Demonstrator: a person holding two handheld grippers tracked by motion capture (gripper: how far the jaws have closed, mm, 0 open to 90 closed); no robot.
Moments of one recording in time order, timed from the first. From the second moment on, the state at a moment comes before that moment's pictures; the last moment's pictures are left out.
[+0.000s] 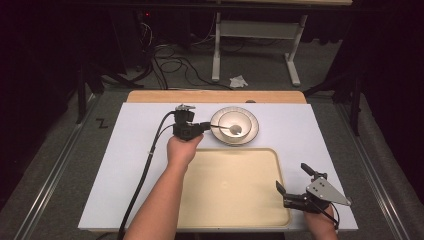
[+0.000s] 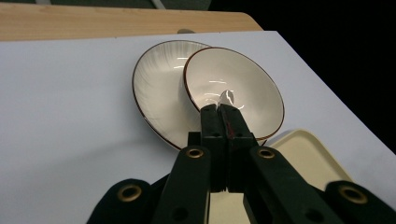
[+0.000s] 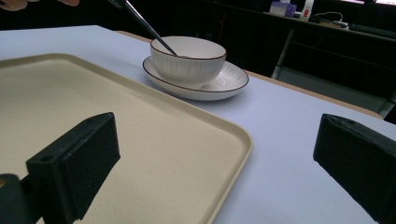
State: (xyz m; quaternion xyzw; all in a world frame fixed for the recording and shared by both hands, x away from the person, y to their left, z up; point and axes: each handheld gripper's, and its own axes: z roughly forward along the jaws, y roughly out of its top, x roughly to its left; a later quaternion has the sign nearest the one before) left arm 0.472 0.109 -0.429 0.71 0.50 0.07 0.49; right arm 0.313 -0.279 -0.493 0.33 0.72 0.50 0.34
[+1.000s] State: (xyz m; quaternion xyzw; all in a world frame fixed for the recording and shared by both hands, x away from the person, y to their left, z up) left arm 0.408 0.126 -0.415 0.68 0.44 0.16 0.56; right arm 0.312 -0.277 -0.492 0.32 0.72 0.50 0.35
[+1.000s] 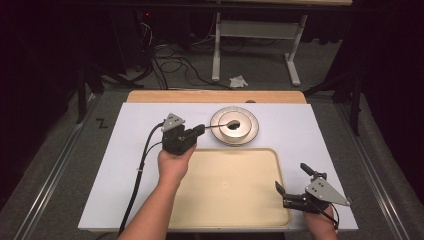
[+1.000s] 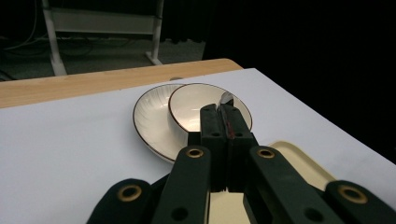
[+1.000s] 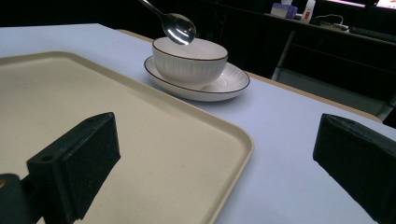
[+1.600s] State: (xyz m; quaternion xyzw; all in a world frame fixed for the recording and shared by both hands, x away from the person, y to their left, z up) left arm 0.351 0.165 -0.422 0.67 0.42 0.20 0.58; right arm 0.313 -0.275 -0.493 0.32 0.73 0.49 0.35
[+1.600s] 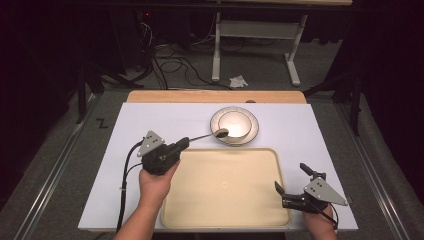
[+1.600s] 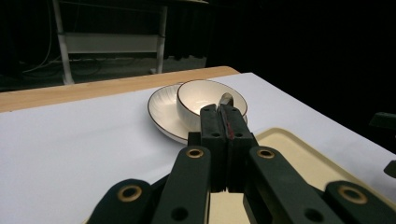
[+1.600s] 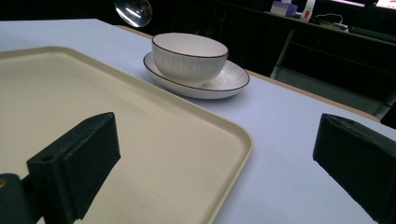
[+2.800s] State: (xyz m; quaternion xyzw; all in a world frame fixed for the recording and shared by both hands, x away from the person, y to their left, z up) left arm 0.265 0.214 -0.468 0.64 0.41 0.18 0.62; right arm 0.313 -0.275 -0.493 0.32 0.73 0.49 0.36
